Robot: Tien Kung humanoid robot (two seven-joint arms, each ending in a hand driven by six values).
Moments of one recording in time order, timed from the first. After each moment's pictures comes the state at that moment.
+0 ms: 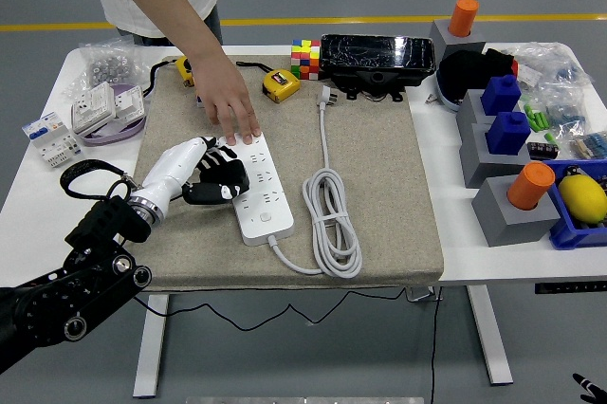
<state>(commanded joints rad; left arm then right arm) -0.46 0.29 -0.71 -1.11 1.67 0.36 0.11 0.04 -0.32 0.98 0.42 -0.55 -0.05 -0.12</state>
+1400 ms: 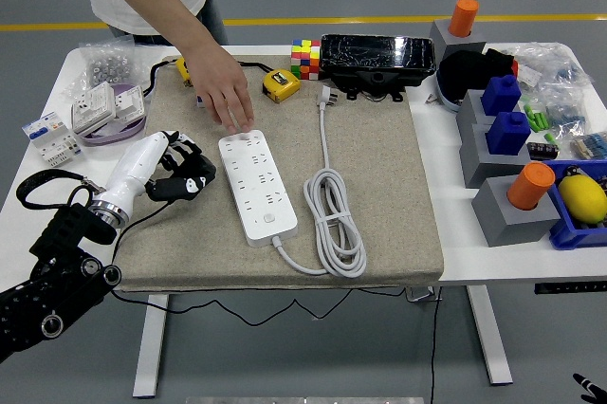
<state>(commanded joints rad) -0.40 0.33 -0.79 -1.02 1.63 0.44 -0.08 0.05 -0.32 0.97 0.42 -0.54 -0.05 -0.12</state>
